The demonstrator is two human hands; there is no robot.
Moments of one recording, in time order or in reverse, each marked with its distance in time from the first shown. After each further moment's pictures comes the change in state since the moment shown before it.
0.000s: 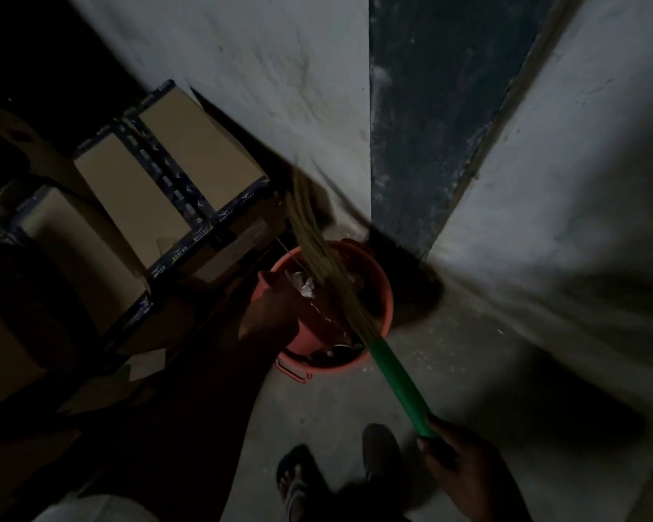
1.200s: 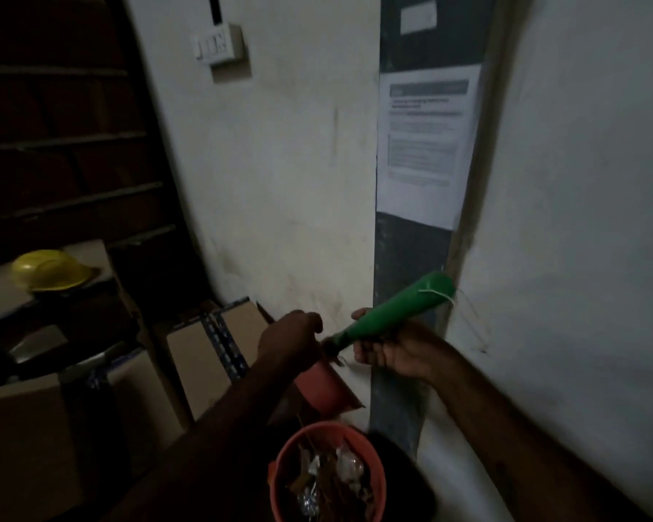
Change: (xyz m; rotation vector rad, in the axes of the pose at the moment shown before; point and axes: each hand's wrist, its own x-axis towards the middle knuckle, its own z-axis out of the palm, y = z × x) left_hand -0.227 -0.050 -0.317 -0.356 0.595 0.210; right_hand 0.041 -0.402 -0.233 1.082 -0.585 -0.037
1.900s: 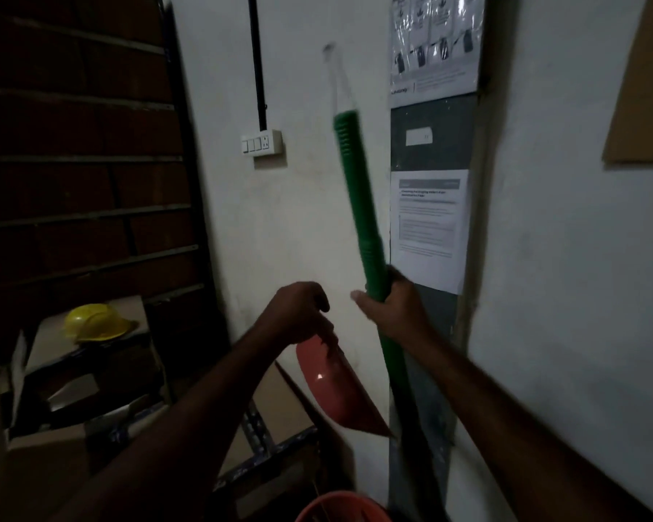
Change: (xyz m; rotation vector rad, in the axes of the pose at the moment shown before) left_hand -0.037 0.031 -0.183 -0.202 0.159 0.009; right_hand -0.062 -0.083 0.126 -0.935 0.321 -0.968
